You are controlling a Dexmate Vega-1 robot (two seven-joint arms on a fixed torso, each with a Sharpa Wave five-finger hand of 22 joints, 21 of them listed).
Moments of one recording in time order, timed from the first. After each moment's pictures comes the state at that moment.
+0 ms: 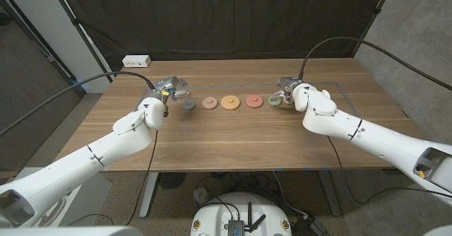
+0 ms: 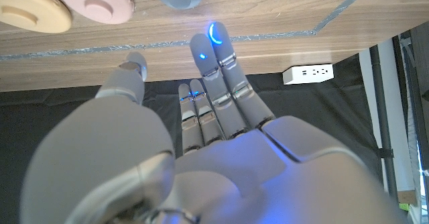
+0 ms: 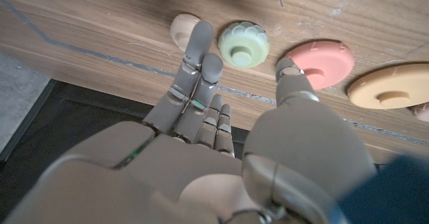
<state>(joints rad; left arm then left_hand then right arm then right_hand) 0.86 0.92 0.57 -2.01 0.32 0.69 0.21 0.79 0.00 0.38 -0.17 0.28 0.50 -0.02 0.21 0.20 0.48 -0.12 0.25 0.36 0.91 -0.12 1.21 0.60 0.78 -0.08 1.02 0.57 -0.48 -0.77 -0.97 -1.90 -0.54 -0.90 0.27 0.92 0.00 0.26 -0.15 0.31 0.25 0.02 0.22 0.27 0.28 -0.05 0.21 0.60 0.83 -0.10 1.24 0.98 0.90 -0.12 1.12 0.41</state>
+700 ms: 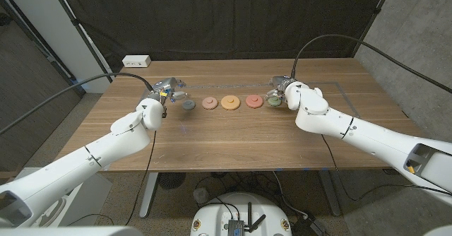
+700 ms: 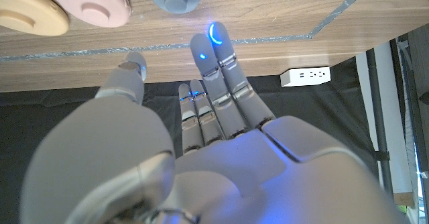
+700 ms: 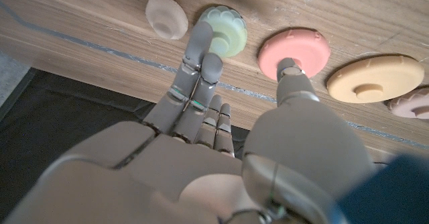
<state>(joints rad) 0.87 0.93 0.56 -2.01 0.30 0.68 0.22 0.79 0.00 0.37 -0.16 0.28 0.50 -0.02 0.21 0.20 0.48 -0.12 0.25 0.36 0.91 -0.12 1.22 0.59 0.77 -0.08 1.03 0.56 -0.43 -0.72 -1.02 -1.89 -0.58 -0.91 0.32 0.92 0.00 0.24 -0.15 0.31 0.26 0.02 0.22 0.27 0.27 -0.04 0.20 0.60 0.82 -0.10 1.24 0.96 0.89 -0.12 1.15 0.39</state>
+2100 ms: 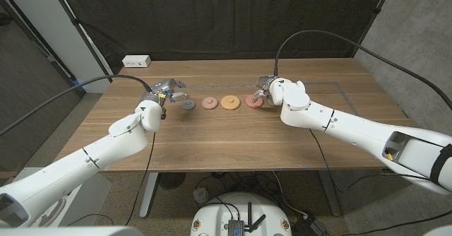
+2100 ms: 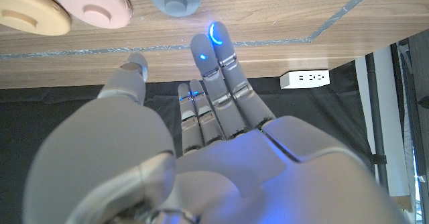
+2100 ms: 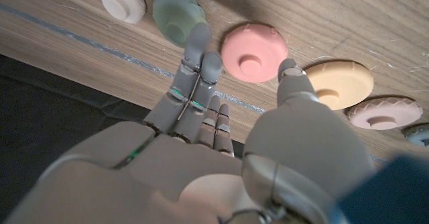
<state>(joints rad) 0.89 0.93 0.55 -2.01 0.28 0.66 0.24 0.79 0.01 0.36 -0.16 0.28 0.51 -0.02 0.21 0.20 0.50 -0.13 0.25 0.37 0.91 -0.12 1.24 0.58 0.77 -0.08 1.06 0.55 -0.32 -0.61 -1.14 -1.79 -0.66 -0.89 0.46 0.92 0.00 0.23 -0.15 0.31 0.24 0.03 0.22 0.26 0.25 -0.03 0.20 0.59 0.79 -0.09 1.25 0.91 0.86 -0.11 1.18 0.36</state>
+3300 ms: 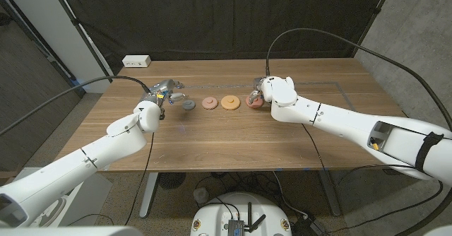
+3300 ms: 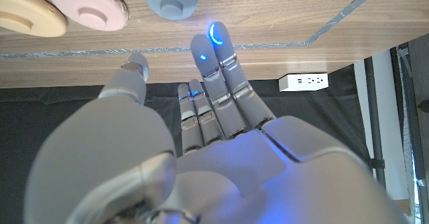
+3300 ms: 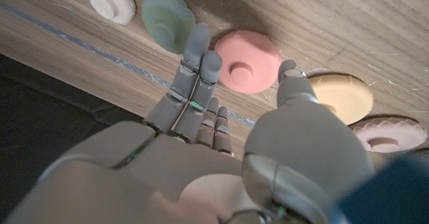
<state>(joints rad) 0.89 0.94 0.54 -1.99 0.26 0.63 0.24 0.80 0.02 0.35 -0.16 0.28 0.51 -0.02 0.21 0.21 0.50 -0.13 0.24 0.37 0.91 -0.12 1.26 0.57 0.77 -0.08 1.08 0.53 -0.23 -0.53 -1.23 -1.68 -0.68 -0.92 0.56 0.91 0.01 0.22 -0.15 0.32 0.20 0.03 0.21 0.26 0.22 -0.01 0.20 0.59 0.77 -0.08 1.26 0.89 0.83 -0.10 1.21 0.33</state>
